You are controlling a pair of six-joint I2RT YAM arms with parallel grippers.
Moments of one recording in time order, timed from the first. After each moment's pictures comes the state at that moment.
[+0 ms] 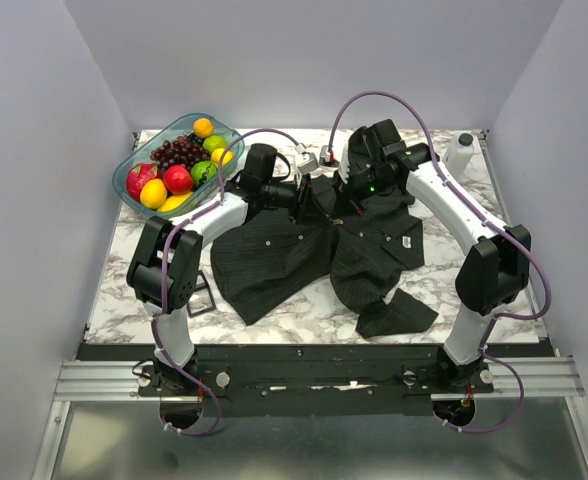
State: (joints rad) left arm -0.45 1.86 1.31 0.07 1.14 -0.03; right arm 0.43 1.81 1.69 -0.93 -0.75 -0.65
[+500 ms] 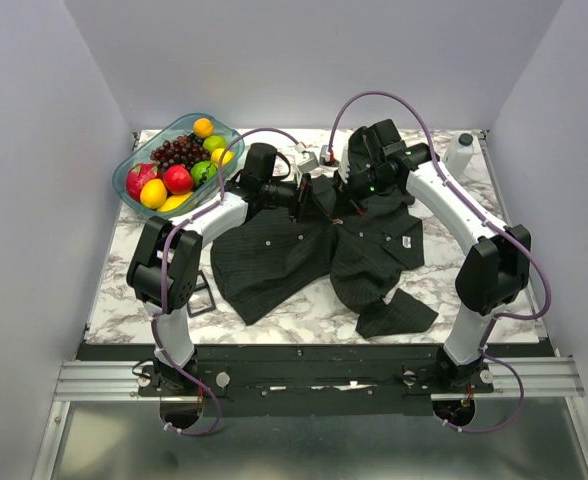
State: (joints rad) left arm -0.45 1.86 1.31 0.07 1.14 -0.05; right arm 0.43 1.81 1.69 -0.93 -0.75 -0.65
